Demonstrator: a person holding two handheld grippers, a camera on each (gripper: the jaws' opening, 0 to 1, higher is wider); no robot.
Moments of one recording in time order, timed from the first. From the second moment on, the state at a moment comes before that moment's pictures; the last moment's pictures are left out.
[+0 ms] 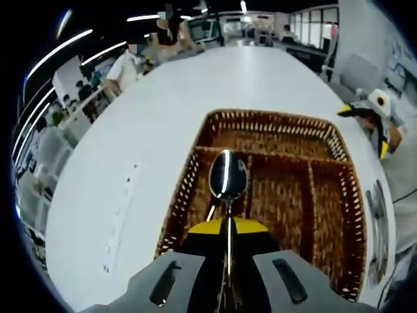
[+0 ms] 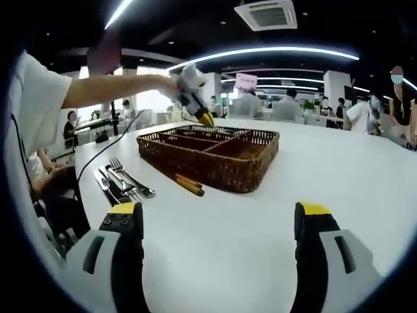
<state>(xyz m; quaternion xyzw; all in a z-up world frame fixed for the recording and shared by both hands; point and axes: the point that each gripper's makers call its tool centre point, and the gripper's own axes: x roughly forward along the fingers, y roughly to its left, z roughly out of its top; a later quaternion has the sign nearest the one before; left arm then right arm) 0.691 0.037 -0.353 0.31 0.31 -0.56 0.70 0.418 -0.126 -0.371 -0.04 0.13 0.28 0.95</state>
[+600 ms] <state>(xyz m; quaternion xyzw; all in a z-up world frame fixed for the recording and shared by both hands) 0.709 0.048 -0.378 0.30 0.32 -0.57 0.70 0.430 -0.126 -0.377 -0.04 0.13 0.28 0.95</state>
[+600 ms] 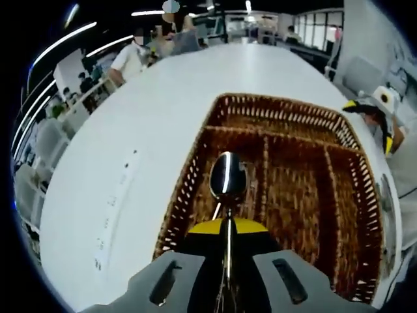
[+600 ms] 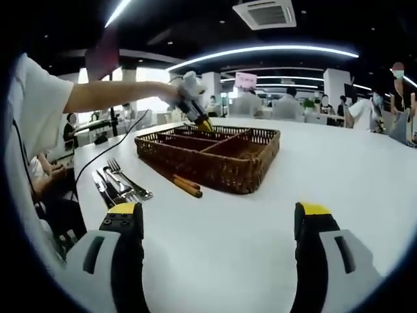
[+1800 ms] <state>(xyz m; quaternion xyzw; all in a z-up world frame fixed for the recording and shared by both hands) 0.713 0.044 -0.387 0.34 0.28 -0.58 0.69 0.433 -0.124 -0.375 -0.04 0.13 0.28 0.95</state>
